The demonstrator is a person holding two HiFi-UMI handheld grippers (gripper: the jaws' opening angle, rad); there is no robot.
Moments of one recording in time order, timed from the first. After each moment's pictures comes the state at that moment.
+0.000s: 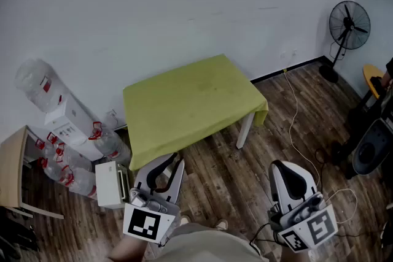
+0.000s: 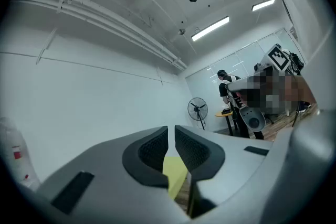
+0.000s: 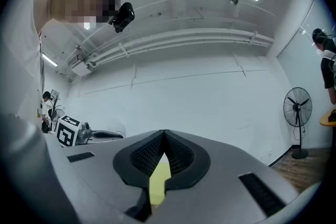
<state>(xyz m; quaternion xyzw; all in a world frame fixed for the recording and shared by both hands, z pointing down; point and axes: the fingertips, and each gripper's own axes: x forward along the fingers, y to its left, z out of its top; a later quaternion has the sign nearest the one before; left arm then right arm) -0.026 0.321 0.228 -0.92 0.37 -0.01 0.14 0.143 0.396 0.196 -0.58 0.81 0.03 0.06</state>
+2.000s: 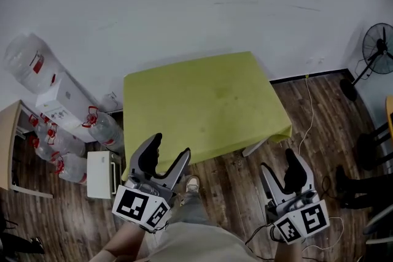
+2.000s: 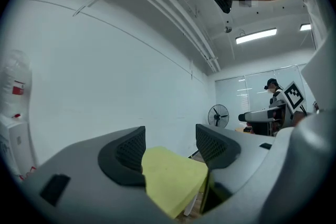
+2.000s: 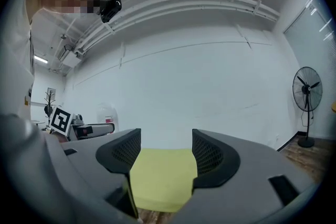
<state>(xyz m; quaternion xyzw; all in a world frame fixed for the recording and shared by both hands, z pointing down) -0.056 0.057 0.309 -0.89 0.45 0.03 -0.02 0.164 0.119 0.289 -0.57 0.82 -0.05 0.00</state>
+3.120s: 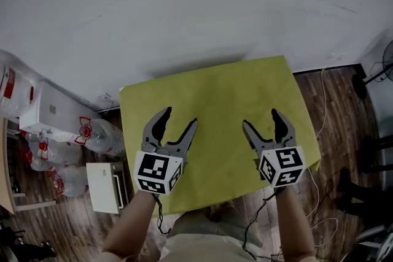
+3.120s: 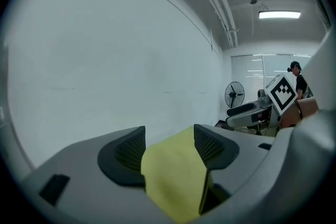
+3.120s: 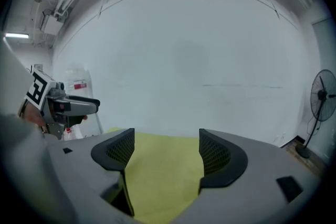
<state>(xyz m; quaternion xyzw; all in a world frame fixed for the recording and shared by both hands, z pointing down) -0.125 -0.336 0.450 -0.88 0.45 -0.09 -0.08 0.074 -0.320 0.461 -0.58 0.79 -0.12 -0.17</state>
